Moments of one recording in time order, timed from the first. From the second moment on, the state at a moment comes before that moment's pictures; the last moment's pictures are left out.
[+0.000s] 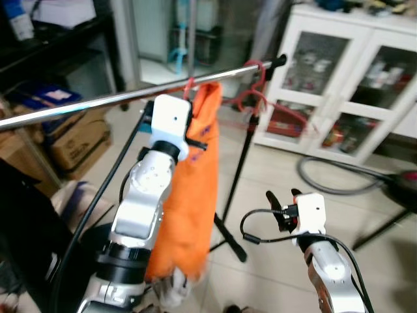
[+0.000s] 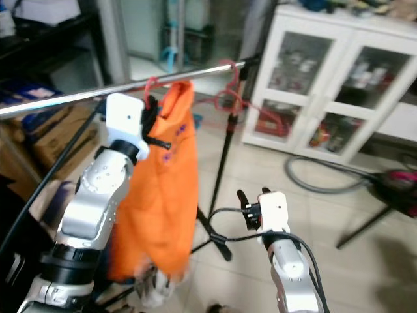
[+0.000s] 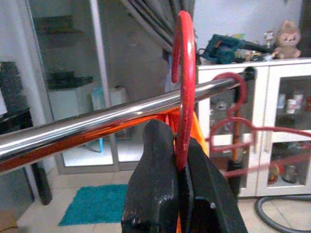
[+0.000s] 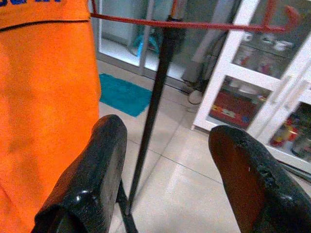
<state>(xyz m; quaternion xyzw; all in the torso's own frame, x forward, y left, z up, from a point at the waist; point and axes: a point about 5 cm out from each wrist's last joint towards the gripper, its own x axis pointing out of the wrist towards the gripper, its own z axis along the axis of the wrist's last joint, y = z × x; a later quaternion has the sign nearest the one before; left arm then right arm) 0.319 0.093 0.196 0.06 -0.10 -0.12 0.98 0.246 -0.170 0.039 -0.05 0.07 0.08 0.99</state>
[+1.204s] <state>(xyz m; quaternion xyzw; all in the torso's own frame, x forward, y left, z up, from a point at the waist) 0.327 0.105 0.208 0.12 -0.14 -0.02 0.98 0.257 -0.168 0.037 -0.05 0.08 0.10 0.99</state>
